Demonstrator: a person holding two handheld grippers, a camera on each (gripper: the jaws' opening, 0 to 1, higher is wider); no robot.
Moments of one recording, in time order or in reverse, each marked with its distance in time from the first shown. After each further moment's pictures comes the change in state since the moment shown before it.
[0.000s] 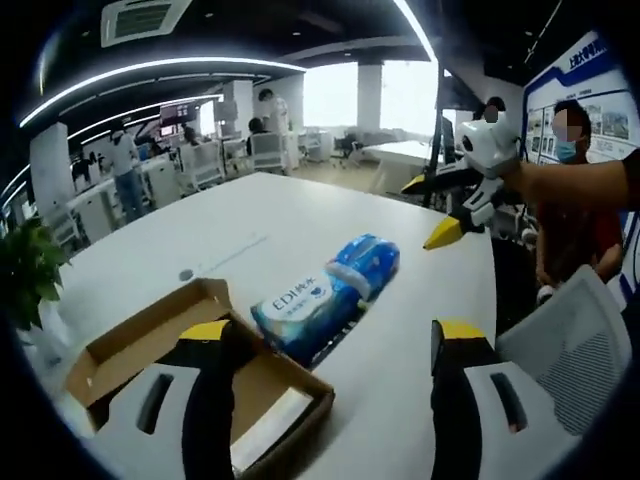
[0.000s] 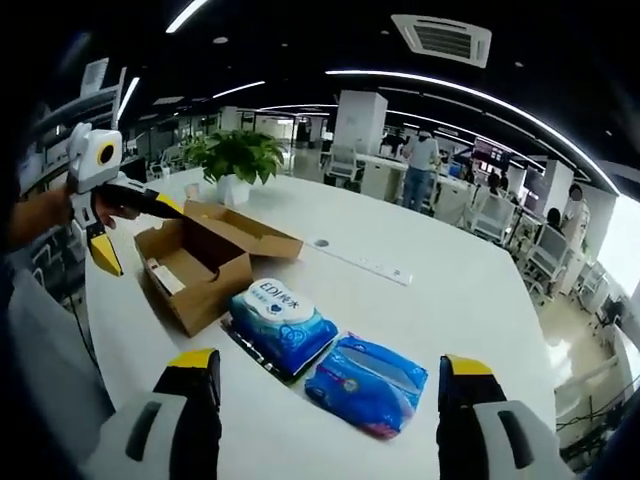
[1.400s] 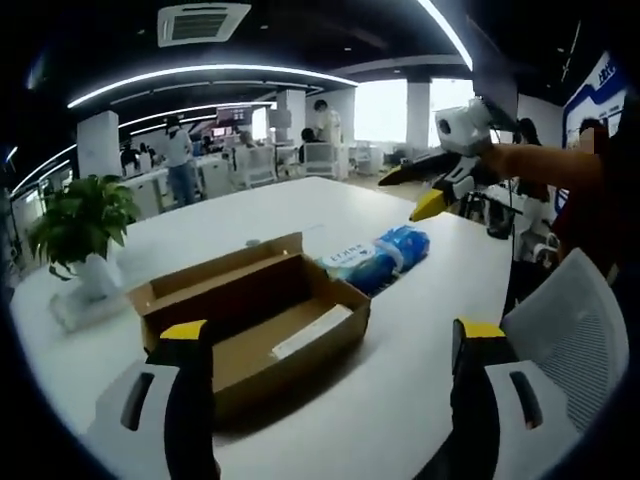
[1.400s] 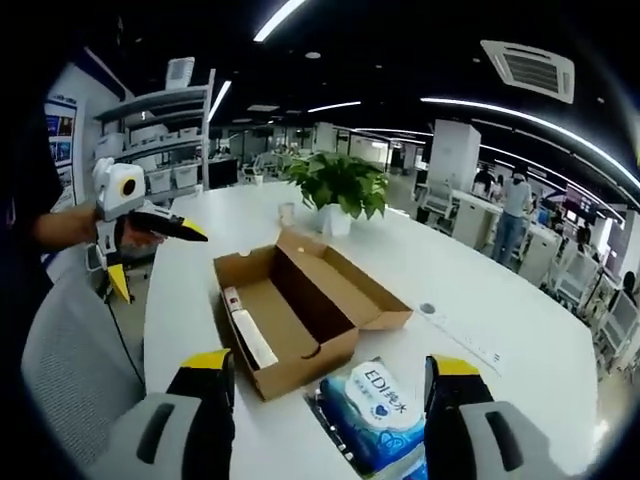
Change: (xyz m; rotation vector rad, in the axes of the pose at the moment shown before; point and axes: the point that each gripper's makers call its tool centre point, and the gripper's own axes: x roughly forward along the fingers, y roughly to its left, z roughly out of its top) left arm -0.121 0.021 -0.061 -0.098 -0.067 0.207; right arm 0.057 0.127 0.089 -0.231 -0.102 0.408
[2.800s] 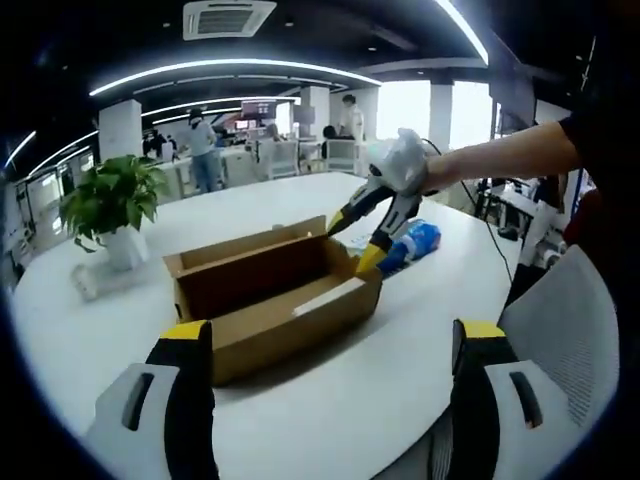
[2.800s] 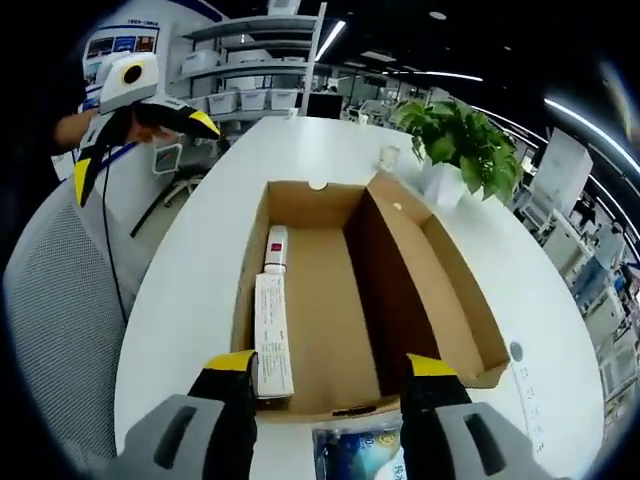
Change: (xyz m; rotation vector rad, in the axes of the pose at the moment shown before) left arm -0.048 0.013 -0.025 -0.061 0.007 0.088; right arm 0.134 0.042 -0.036 -0.316 0.249 0.329
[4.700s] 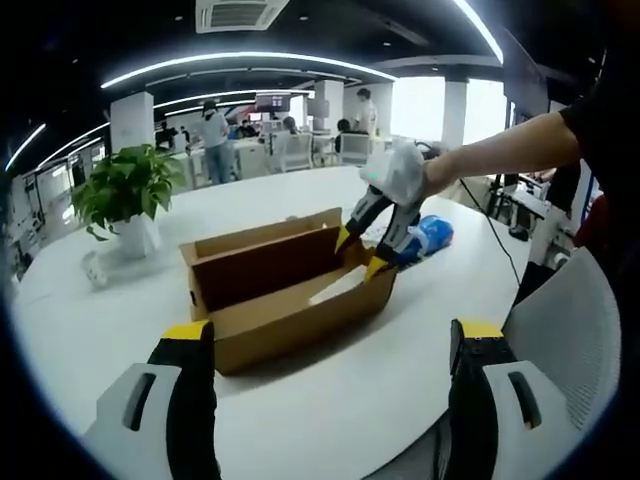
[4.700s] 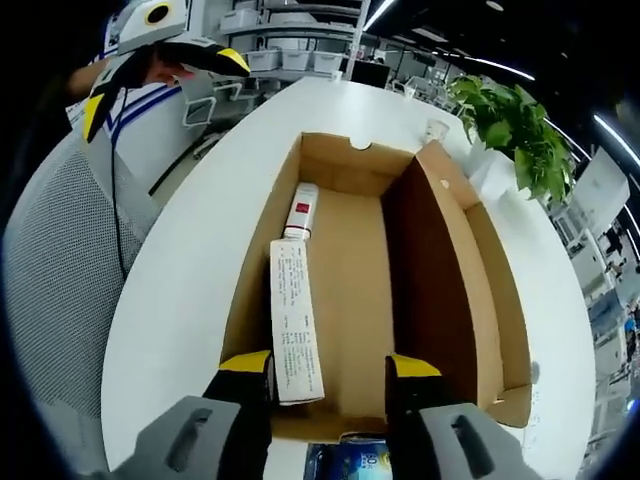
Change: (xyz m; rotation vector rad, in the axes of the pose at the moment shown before) left arm -0.007 0.013 -0.004 -0.025 0.022 0.049; right arm 0.032 0.015 -0.008 -0.141 0.119 0.097
